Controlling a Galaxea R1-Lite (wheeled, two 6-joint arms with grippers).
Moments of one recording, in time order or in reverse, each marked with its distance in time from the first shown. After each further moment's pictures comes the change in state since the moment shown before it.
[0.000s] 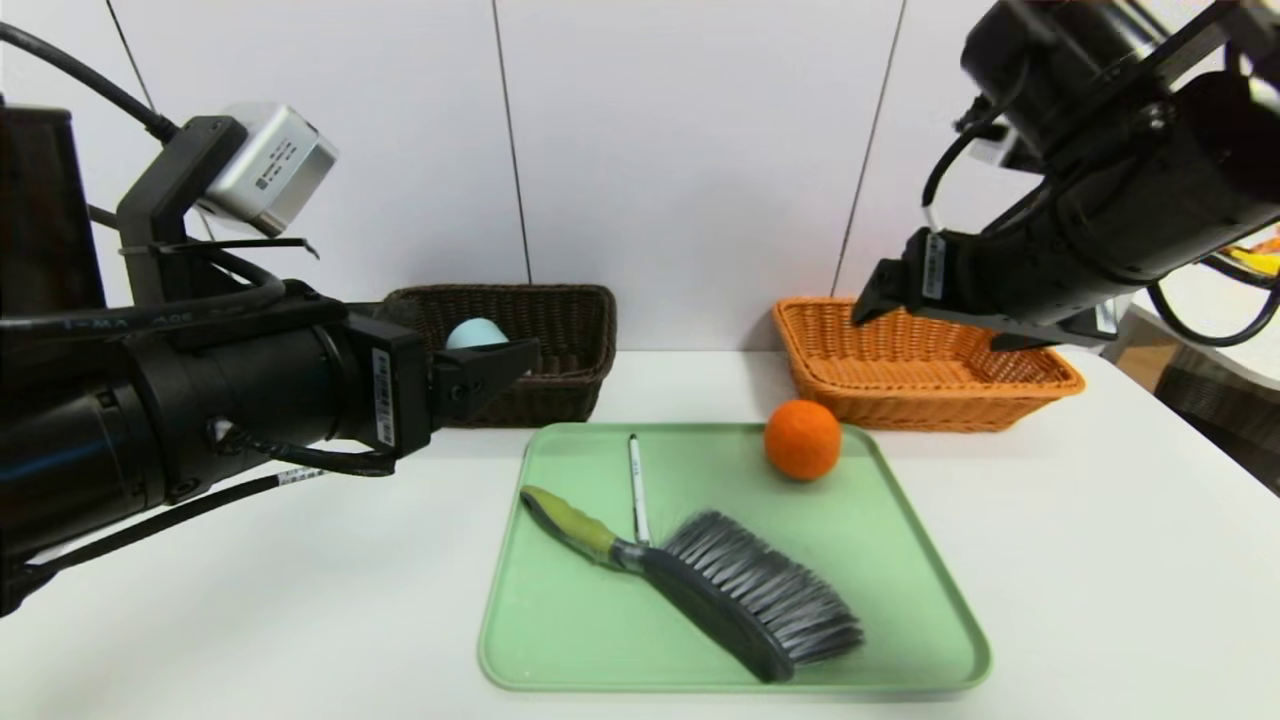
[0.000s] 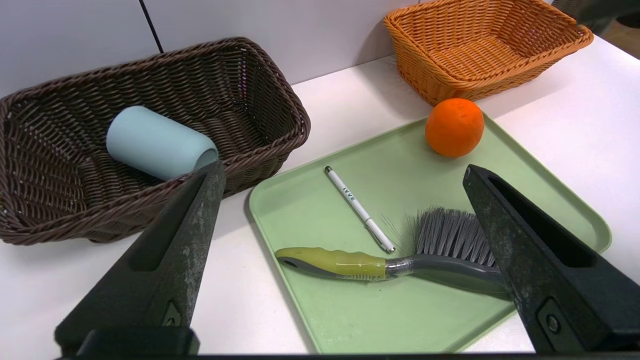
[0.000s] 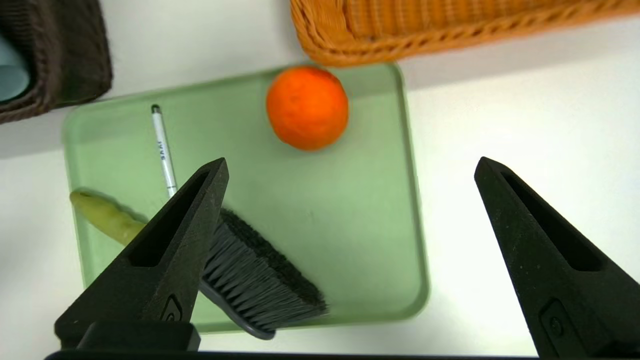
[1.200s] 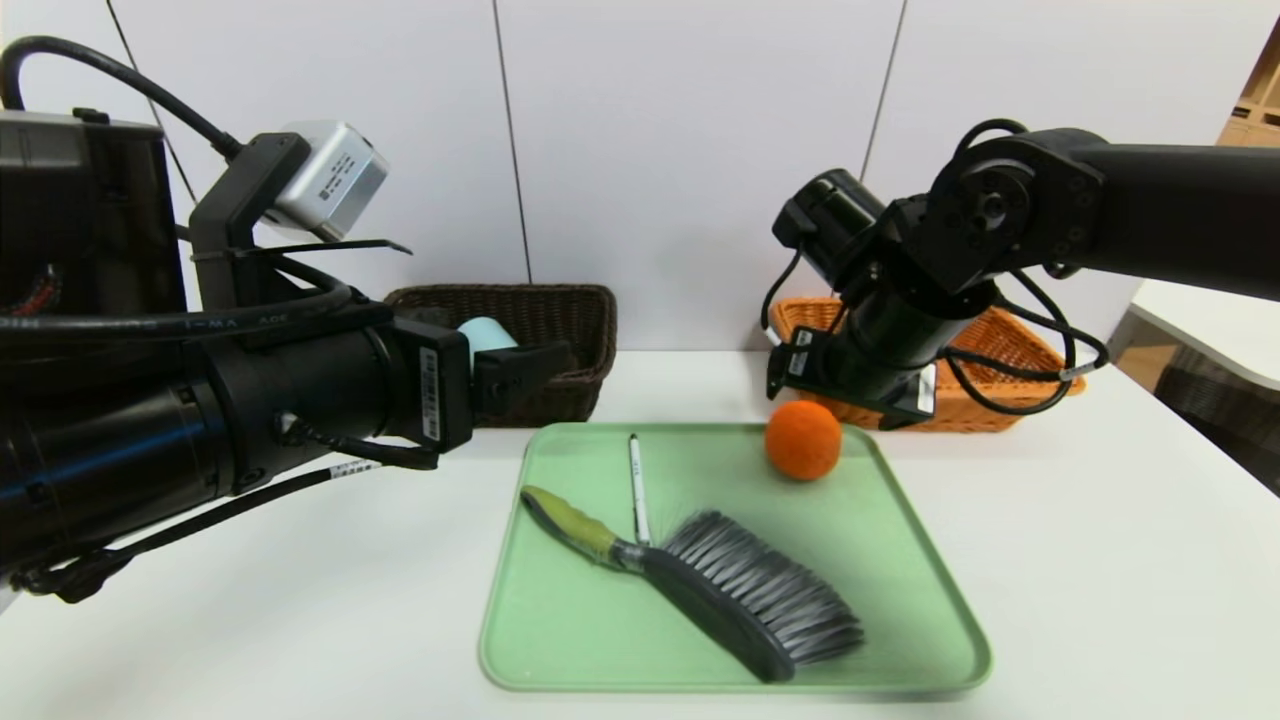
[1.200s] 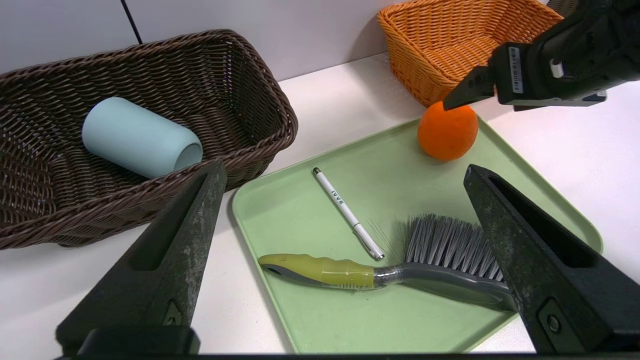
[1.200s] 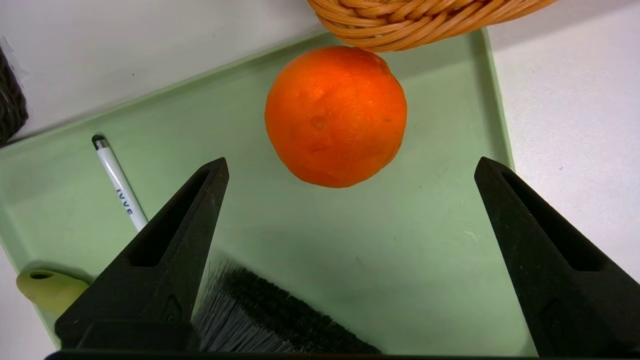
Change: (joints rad) left arm -0.010 0.056 -0.010 -0.035 -0.006 -0.031; right arm -0.002 0.279 -0.005 -0.086 0.037 0.173
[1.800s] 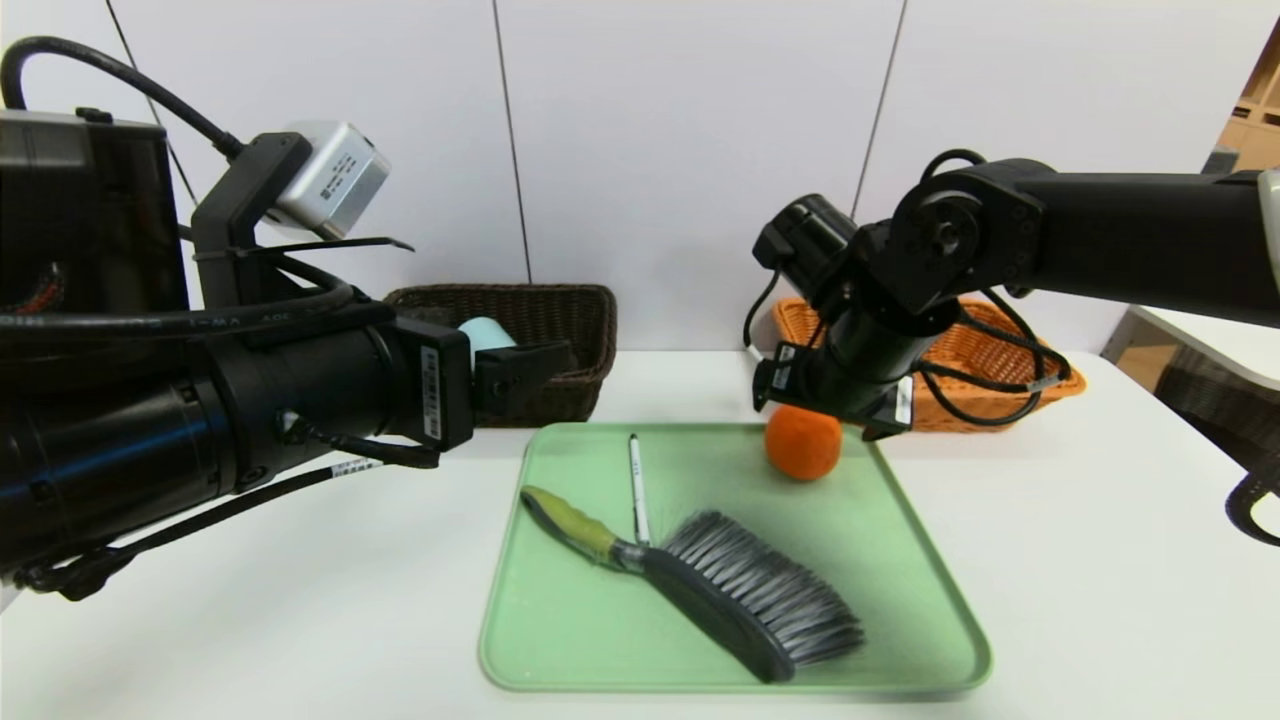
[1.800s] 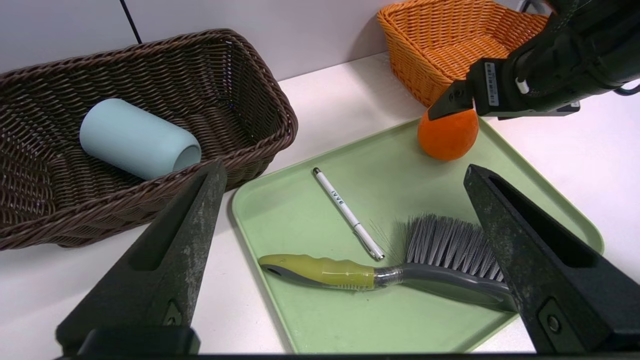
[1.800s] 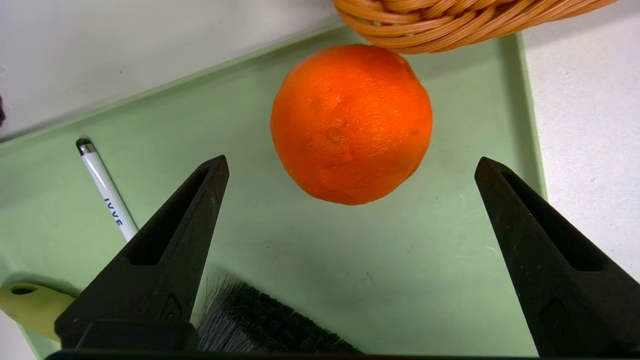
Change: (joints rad) left arm 0.000 0.001 -0.001 -0.001 0.000 -0.001; right arm 0.008 0.047 0.000 -0.021 0.006 0.000
